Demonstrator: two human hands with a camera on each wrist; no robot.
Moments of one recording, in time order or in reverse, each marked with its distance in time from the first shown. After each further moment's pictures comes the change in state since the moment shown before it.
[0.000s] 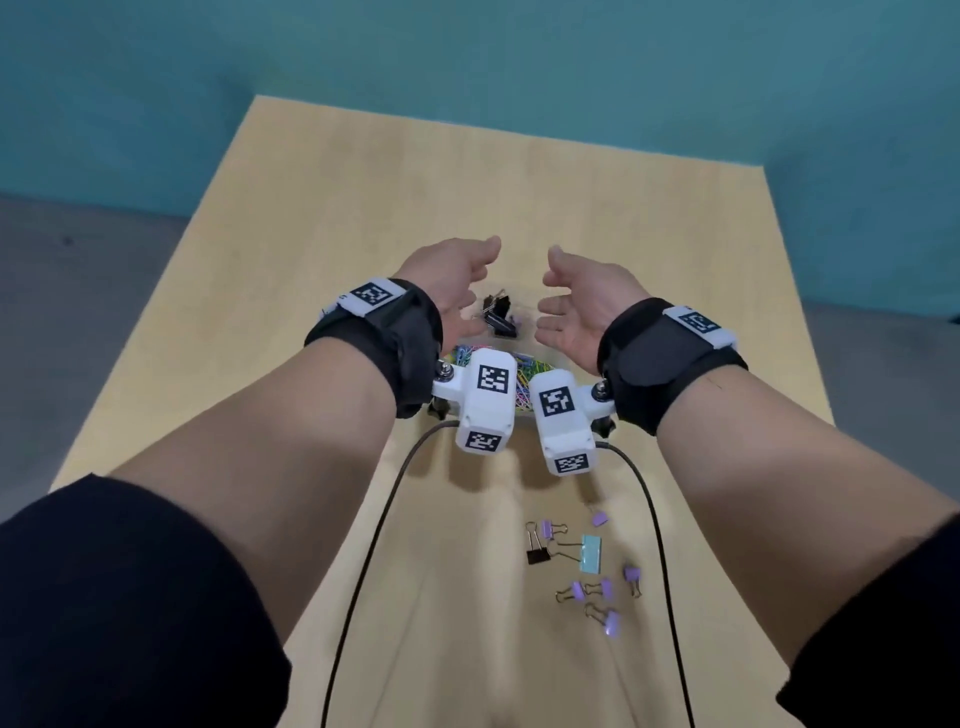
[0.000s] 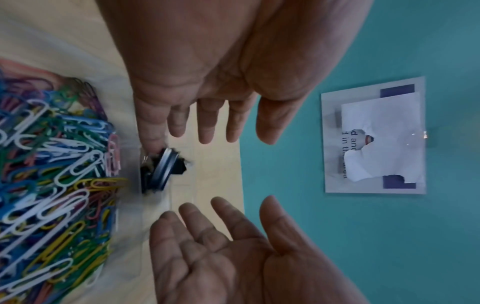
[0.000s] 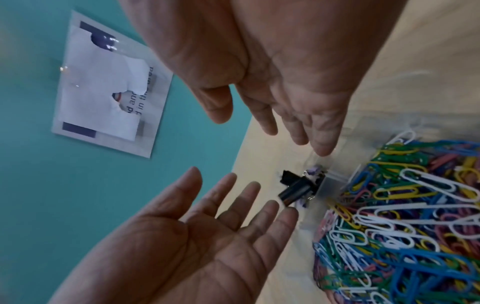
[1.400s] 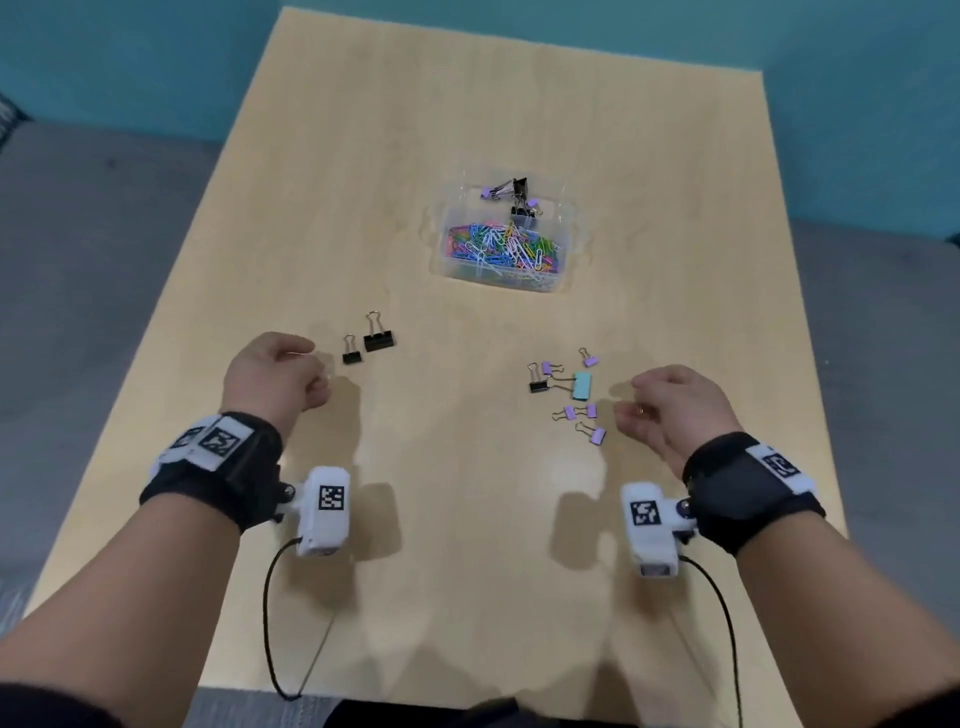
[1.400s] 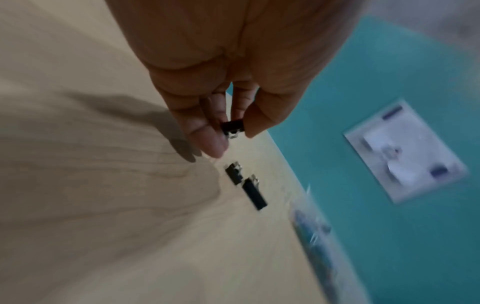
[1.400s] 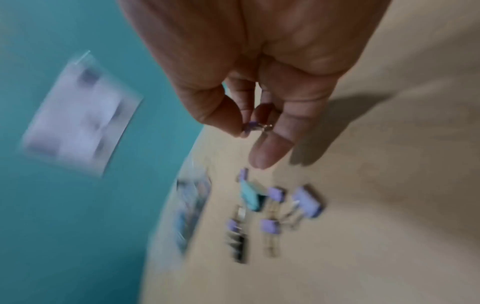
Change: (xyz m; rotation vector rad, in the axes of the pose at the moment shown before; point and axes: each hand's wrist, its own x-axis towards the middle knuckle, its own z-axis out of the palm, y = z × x) left_hand -0.173 -0.160 -0.170 0.239 0.560 0.185; right_hand -0.154 0.181 -0.120 -0.072 0.356 -0.085
